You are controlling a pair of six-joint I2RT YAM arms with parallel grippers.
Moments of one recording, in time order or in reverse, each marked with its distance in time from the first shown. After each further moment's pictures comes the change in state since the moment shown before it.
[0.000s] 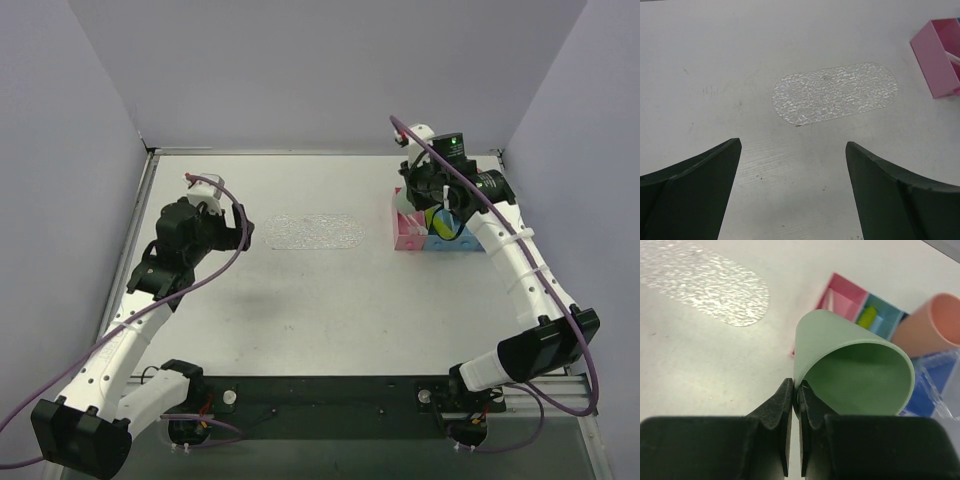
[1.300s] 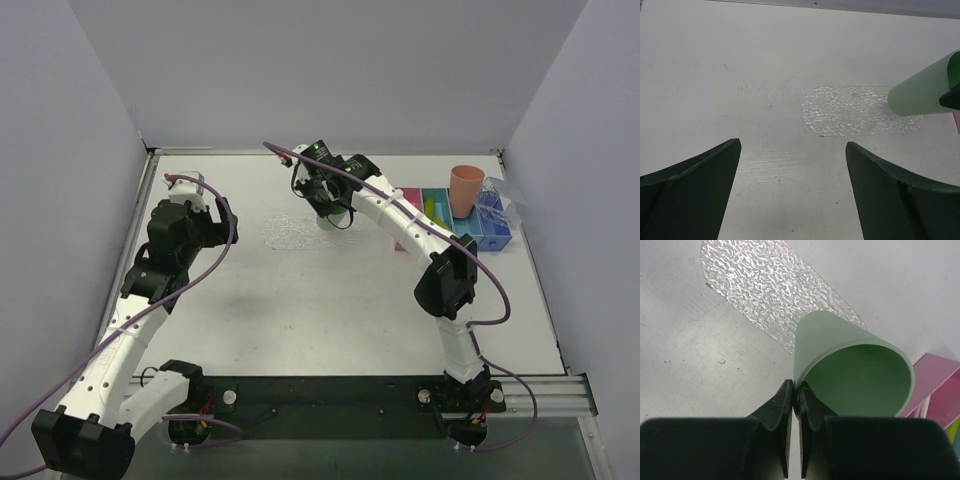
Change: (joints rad) left arm 0.050 -0.030 -0.002 0.001 -0.100 -0.055; right arm 0.416 0.641 0.545 -0.133 0.077 0.078
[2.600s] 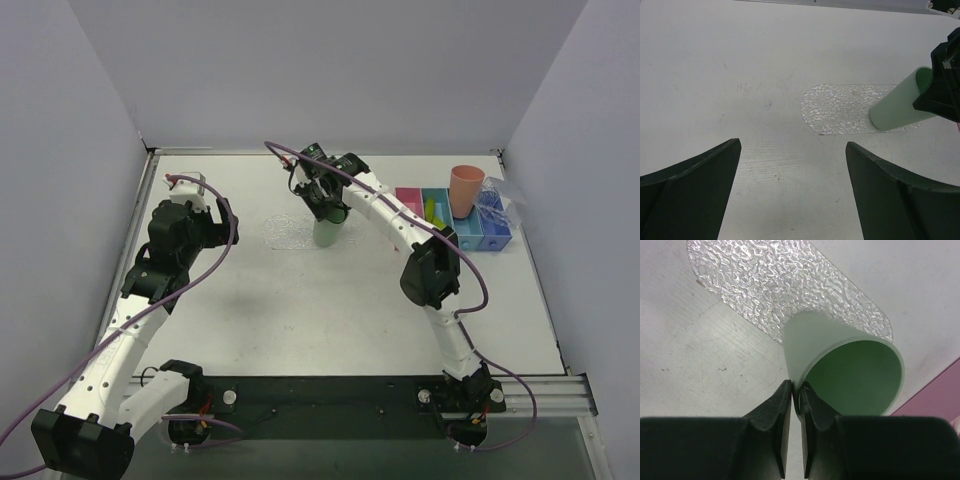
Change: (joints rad) left arm -0.007 0.000 0.000 -0.006 -0.005 0.001; right arm -0.027 0.150 0.114 -0.069 -0.049 0.058
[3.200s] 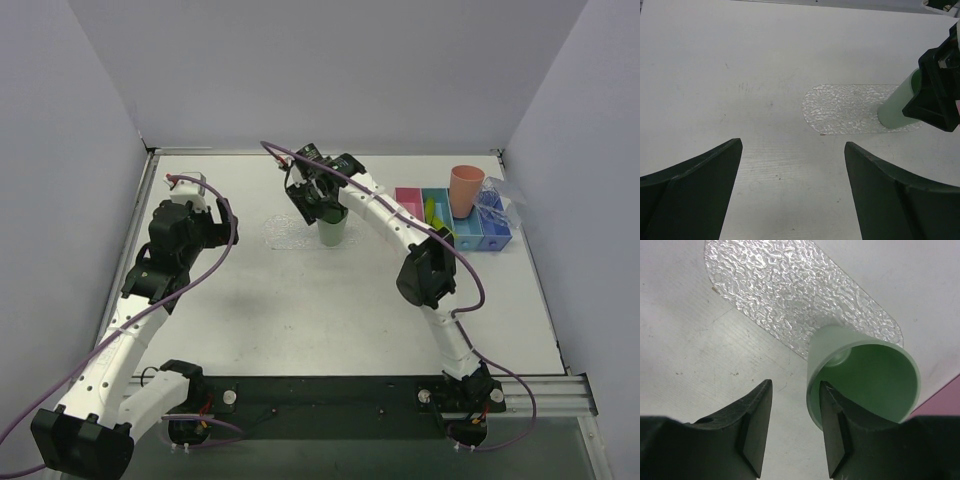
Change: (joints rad) left arm -0.004 0.000 0.000 0.000 -0.002 0.002; right arm 0.013 0.032 0.042 -0.009 -0.006 0.021
